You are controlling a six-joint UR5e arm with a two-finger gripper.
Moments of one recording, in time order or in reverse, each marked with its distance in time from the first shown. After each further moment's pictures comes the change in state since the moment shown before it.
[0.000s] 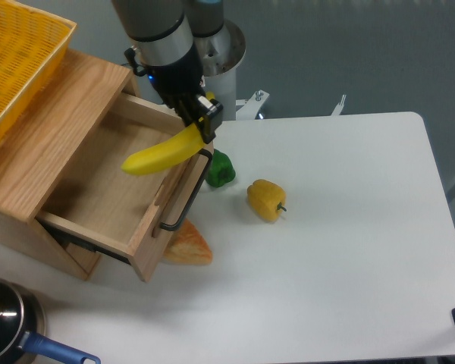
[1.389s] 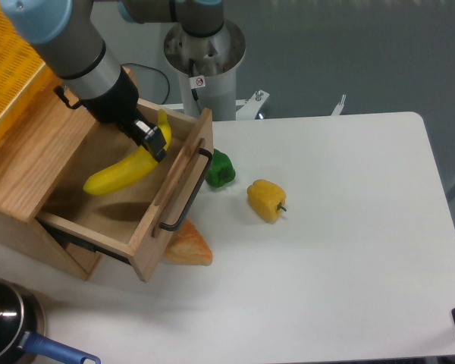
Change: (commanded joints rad) arm -0.166 -0.097 -0.003 0.031 0.120 -0.193
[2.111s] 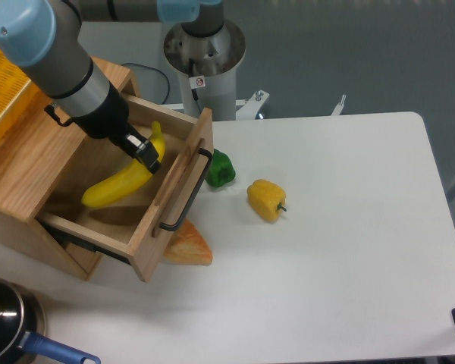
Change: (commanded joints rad) arm -0.025 -0.028 -0.002 0.008 0.005 -0.044
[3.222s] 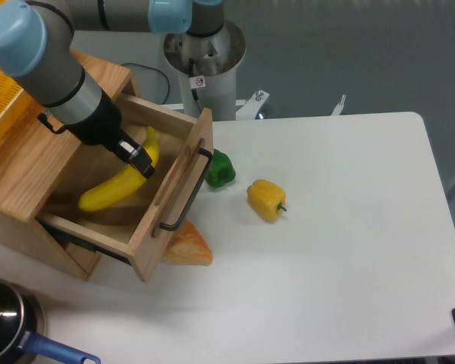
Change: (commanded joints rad) arm -0.005 -0.008 0.000 0.026 0.005 0.002
